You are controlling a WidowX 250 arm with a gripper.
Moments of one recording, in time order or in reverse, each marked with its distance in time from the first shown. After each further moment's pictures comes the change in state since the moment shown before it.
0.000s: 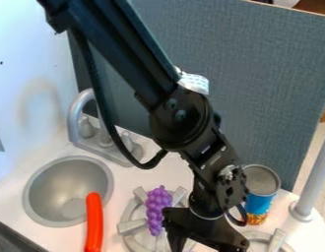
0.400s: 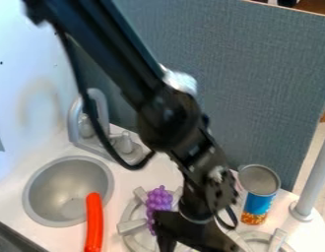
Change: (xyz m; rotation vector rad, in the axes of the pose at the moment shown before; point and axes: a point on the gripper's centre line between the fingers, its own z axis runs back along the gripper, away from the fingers) arm -0.004 0.015 0.006 0.003 0.001 0.011
